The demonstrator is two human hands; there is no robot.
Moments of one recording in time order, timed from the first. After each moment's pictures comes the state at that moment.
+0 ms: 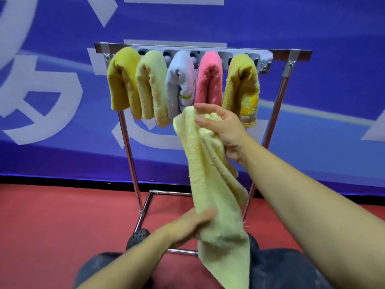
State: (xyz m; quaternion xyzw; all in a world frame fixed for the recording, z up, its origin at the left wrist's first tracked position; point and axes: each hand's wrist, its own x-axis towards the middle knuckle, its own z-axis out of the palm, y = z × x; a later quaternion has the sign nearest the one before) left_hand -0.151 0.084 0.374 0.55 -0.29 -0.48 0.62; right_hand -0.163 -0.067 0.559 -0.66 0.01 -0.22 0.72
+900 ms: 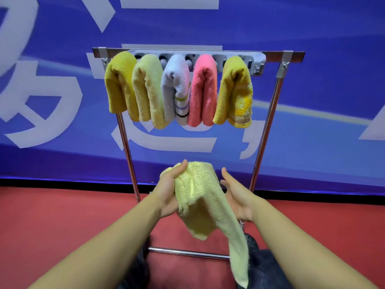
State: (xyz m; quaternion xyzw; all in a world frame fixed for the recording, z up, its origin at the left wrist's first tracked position) left_hand -0.111 0.081 0.448 0.45 -0.12 -0.44 0.77; right_hand -0.229 -0.089 0.432 -0.54 0.31 0.05 0.79
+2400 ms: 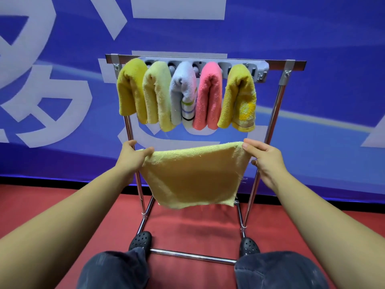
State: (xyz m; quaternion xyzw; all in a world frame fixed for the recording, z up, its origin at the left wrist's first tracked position) left_hand 0.000 0.144 0.477 0.77 -0.08 -0.09 0.63; right_hand -0.220 -0.151 0.490 -0.62 0.25 -0.34 0.66
